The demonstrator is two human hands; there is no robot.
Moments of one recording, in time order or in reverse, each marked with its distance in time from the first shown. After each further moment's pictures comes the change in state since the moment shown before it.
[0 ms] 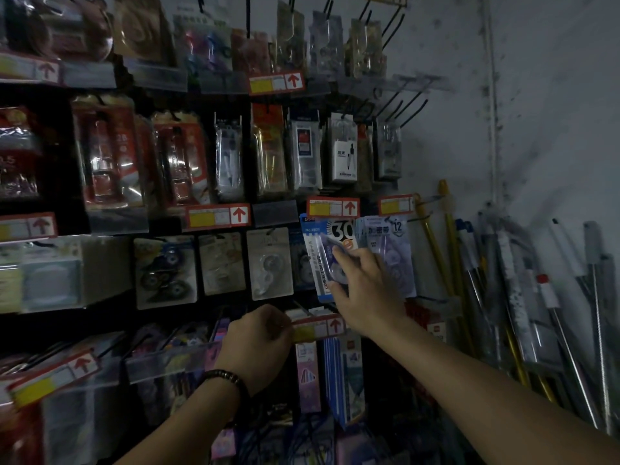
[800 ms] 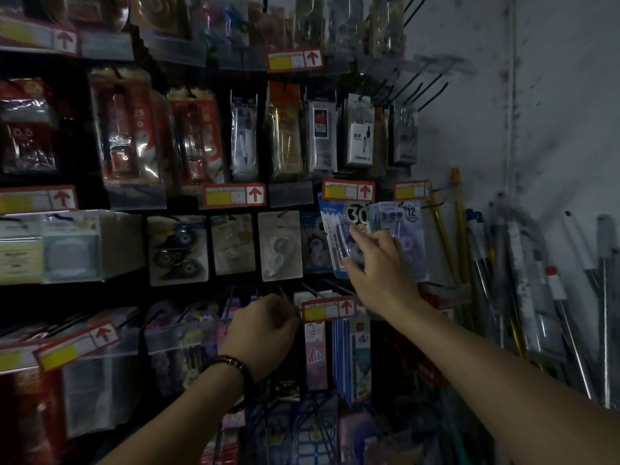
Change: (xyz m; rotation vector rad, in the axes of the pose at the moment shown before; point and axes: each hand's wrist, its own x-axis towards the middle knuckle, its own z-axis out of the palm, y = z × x) left_hand -0.014 -0.013 -0.005 -0.011 -0.012 -0.011; right_hand 0.001 -0.005 -0.006 0.092 -0.015 0.082
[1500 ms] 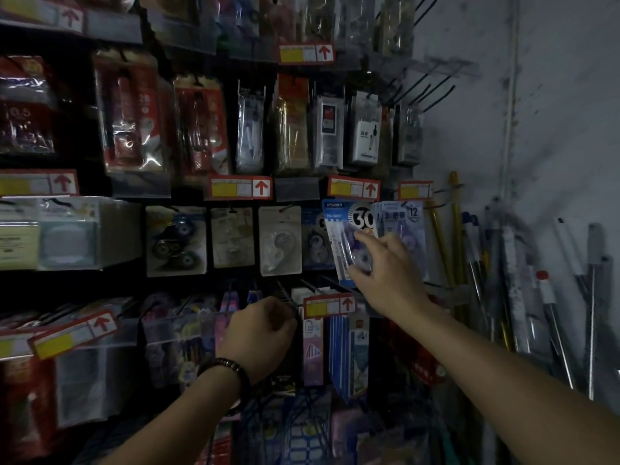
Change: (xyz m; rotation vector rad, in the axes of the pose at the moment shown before) left_hand -0.006 -0.018 0.004 -0.059 -0.030 -0.019; right_hand -0.009 0.000 -0.008 -0.069 -0.027 0.003
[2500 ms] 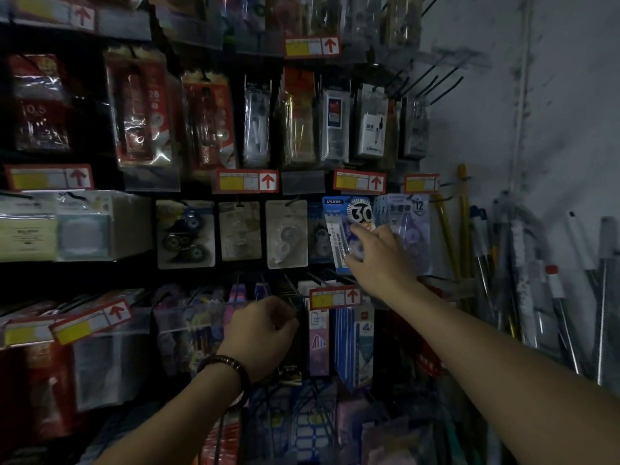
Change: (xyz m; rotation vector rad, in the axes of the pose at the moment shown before) left_hand -0.012 -0.007 -0.006 0.044 -0.029 0.016; right_hand 0.020 -0.013 0.012 -0.104 -0.120 0.067
